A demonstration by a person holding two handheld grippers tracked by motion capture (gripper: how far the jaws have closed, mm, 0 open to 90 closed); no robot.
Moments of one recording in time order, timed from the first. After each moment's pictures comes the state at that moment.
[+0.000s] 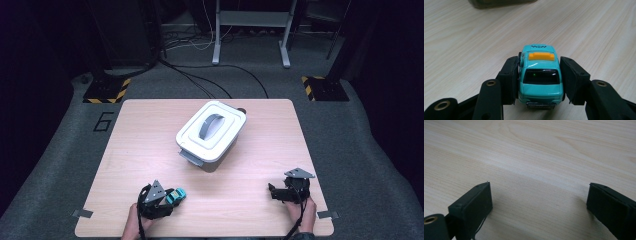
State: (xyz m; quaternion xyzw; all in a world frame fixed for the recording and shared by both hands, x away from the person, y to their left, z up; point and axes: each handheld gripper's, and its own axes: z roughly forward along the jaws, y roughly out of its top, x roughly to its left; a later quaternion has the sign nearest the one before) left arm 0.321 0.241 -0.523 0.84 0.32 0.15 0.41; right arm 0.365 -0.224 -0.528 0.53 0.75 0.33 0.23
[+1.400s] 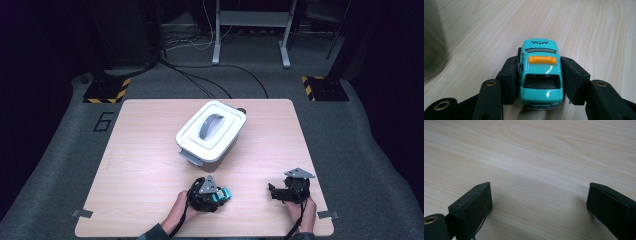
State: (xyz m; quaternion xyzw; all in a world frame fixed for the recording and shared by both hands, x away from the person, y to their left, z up) left arm 0.356 0.103 -0.524 0.89 0.20 0.08 0.40; right arm 0.365 -0.225 -0.528 0.53 0.75 0.33 0.23
